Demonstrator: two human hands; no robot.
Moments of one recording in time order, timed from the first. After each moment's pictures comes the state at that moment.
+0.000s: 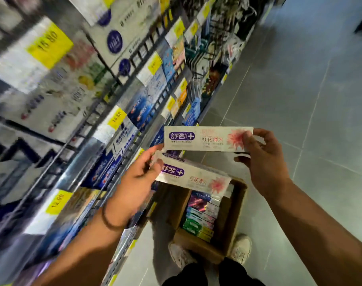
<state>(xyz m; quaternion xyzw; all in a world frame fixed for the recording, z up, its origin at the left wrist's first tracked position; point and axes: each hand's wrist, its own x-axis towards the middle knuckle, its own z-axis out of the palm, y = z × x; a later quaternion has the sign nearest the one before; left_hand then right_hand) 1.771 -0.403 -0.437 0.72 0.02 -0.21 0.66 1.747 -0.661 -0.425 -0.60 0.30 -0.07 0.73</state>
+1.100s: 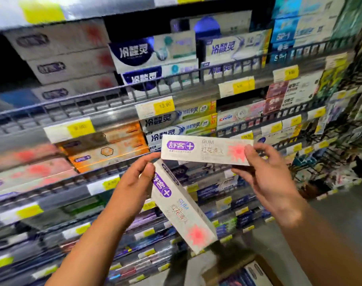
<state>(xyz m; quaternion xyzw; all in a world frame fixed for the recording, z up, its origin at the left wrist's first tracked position) 1.530 -0.264 -0.151 0.73 0.12 0.20 0.64 1.673 -0.488 -0.140 -0.55 -0.03 0.12 0.83</state>
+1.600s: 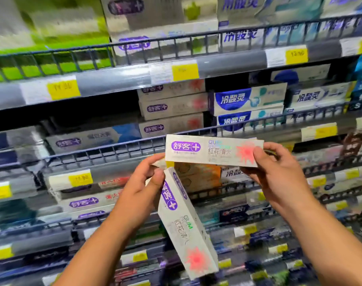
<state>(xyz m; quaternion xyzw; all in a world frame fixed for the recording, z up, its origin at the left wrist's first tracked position) 1.439 -0.127 -0.067 0.74 0.13 0.29 0.59 1.624 -0.318 -0.060 -0.53 -0.14 0.10 0.83</state>
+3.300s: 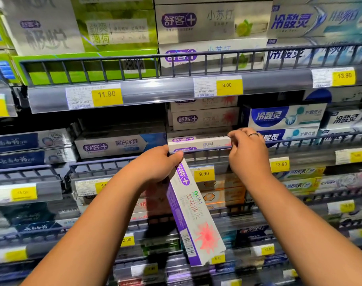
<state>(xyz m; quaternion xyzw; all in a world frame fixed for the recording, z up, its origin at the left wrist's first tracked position) 1.464 -0.059 0.017 0.90 0.31 0.10 0.30 1.630 -0.193 -0.019 -0.85 -0.32 -0.23 0.34</state>
